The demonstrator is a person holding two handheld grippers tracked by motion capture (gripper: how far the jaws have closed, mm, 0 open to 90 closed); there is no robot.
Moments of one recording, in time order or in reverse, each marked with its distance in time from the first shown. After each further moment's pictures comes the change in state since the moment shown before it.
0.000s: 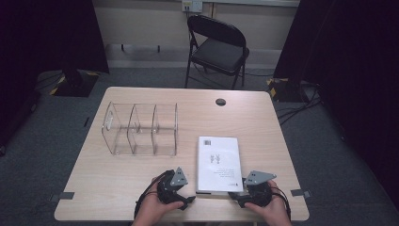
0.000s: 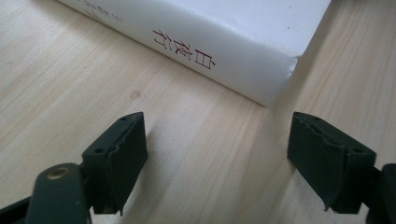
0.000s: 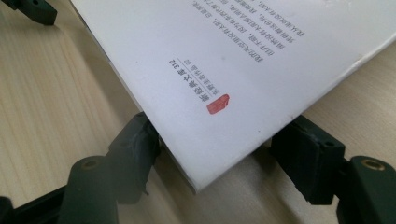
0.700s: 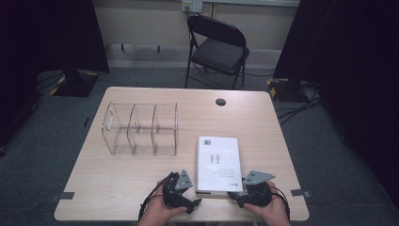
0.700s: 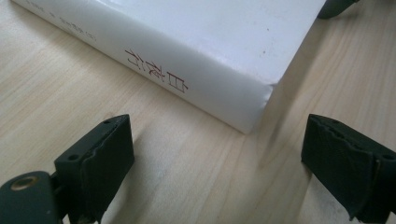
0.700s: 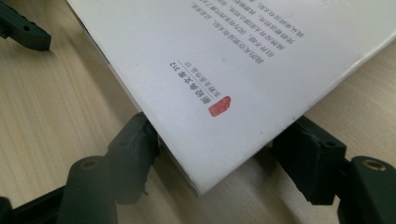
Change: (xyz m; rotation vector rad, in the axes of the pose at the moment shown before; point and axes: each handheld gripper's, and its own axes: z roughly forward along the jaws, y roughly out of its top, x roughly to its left) left arm -0.013 0.004 0.013 -0.046 0.014 -0.012; right arm 0.003 0.004 0.001 0.017 -0.021 0.009
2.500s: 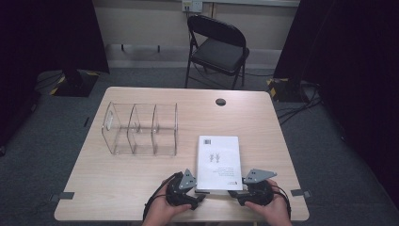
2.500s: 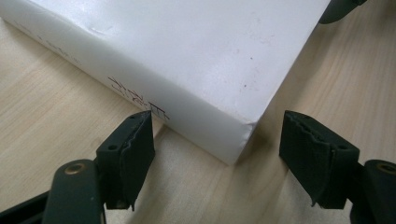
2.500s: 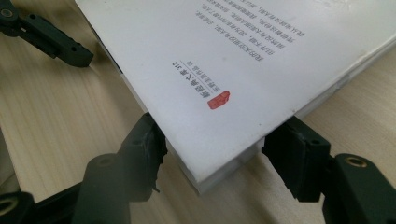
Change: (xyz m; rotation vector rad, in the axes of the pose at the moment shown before) left arm -0.005 0.006 0.005 -0.029 0.000 -0.001; right arm 0.001 0.010 -0.009 -0.001 0.019 0.007
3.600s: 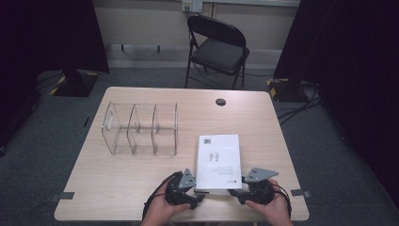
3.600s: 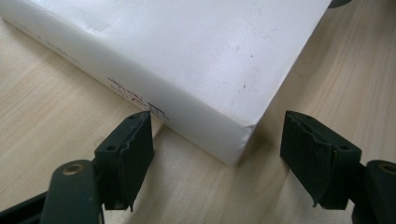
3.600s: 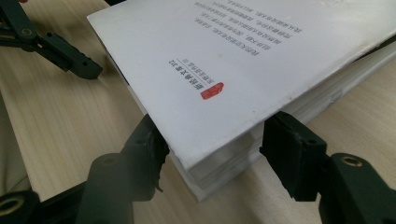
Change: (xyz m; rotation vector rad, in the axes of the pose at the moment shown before) left arm 0.002 0.000 0.000 -0.001 -0.013 -0.001; right arm 0.001 0.006 -0.005 -0.030 0.007 0.003
